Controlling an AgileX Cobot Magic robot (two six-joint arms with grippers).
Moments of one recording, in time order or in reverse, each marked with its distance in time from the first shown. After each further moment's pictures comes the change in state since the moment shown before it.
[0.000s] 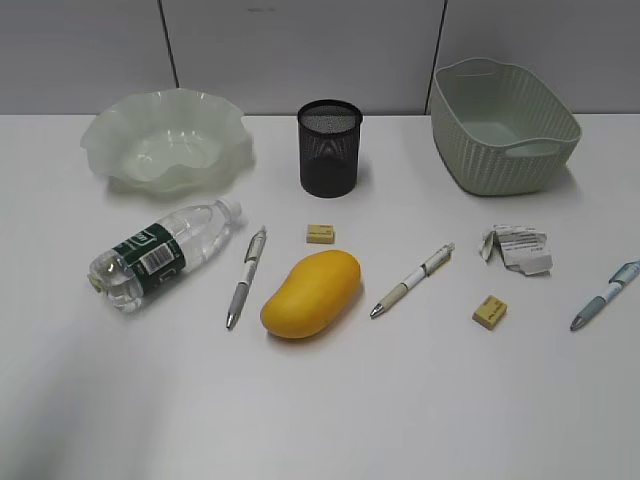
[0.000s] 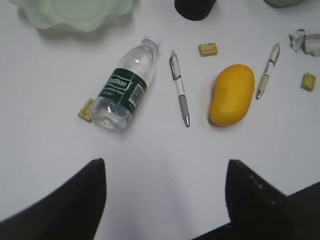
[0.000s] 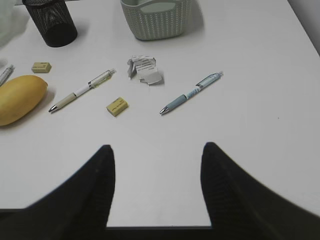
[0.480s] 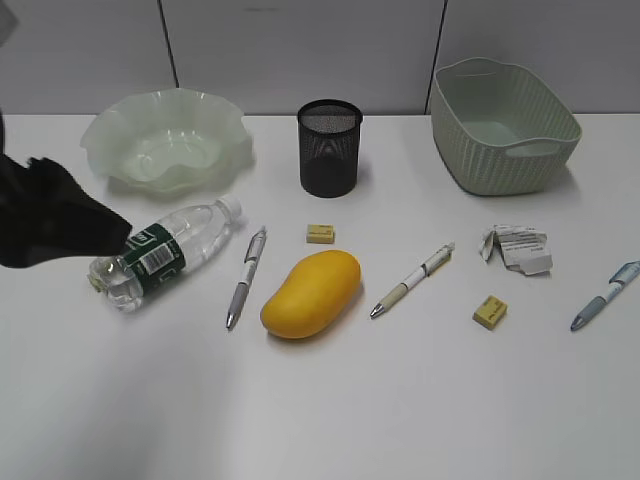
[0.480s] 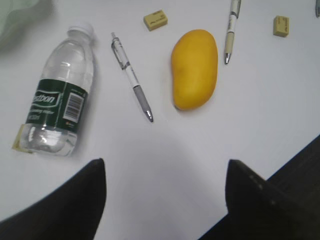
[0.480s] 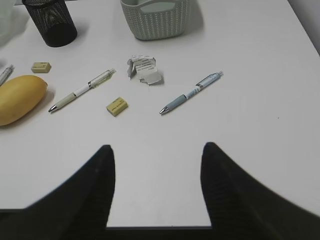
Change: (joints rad) left arm -0.314 0.252 -0.001 0.075 -0.176 0.029; right arm 0.000 0.000 0.000 0.000 0.000 0.000
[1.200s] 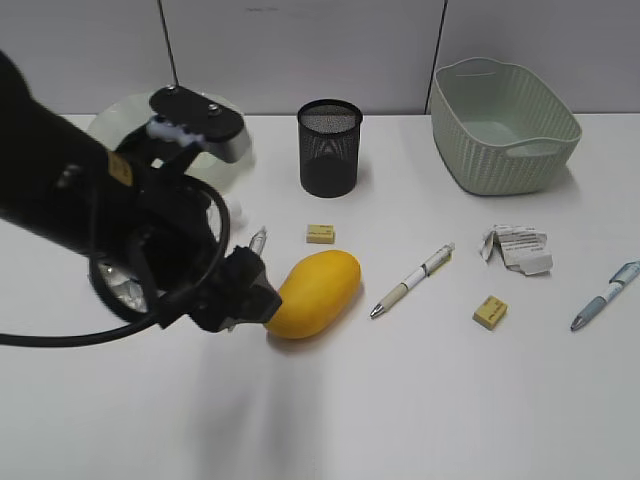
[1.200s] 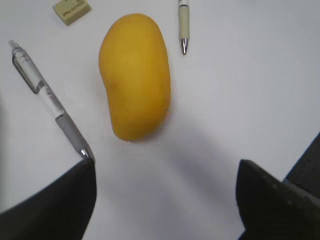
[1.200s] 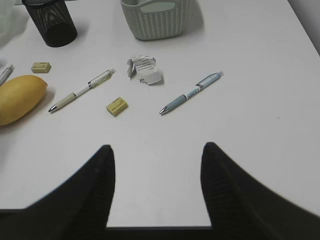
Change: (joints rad) left arm -0.229 0.373 -0.071 0.021 -0.197 0.003; right arm 0.000 0.000 0.000 0.000 0.000 0.000
